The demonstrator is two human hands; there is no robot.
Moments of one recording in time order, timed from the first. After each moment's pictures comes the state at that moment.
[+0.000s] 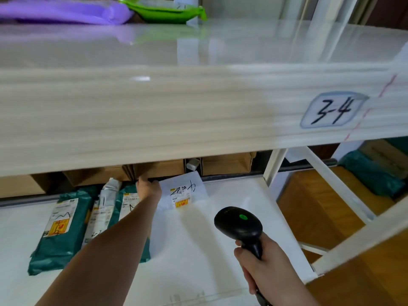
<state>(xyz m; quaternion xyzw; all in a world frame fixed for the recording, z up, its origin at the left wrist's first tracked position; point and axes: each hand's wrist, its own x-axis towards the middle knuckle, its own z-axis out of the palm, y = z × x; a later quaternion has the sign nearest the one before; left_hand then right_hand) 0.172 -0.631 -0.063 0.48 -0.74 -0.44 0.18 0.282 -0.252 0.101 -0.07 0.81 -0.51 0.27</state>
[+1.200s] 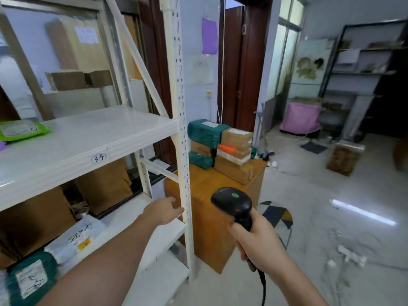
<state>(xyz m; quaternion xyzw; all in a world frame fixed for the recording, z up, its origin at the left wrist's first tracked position) 0.362 -0.218 0.198 -0.13 -0.97 -0.12 -0.14 0.609 -0.019 0.295 0.12 0.82 -0.56 -0.05</state>
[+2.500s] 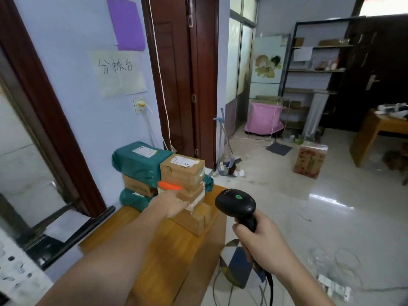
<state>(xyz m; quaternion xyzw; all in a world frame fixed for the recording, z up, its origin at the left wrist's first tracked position) 0.030 0.197 0.204 -0.22 -0.96 -0.12 -0.15 0.312 0.342 0.278 0.20 0.82 -0.53 -0.12</state>
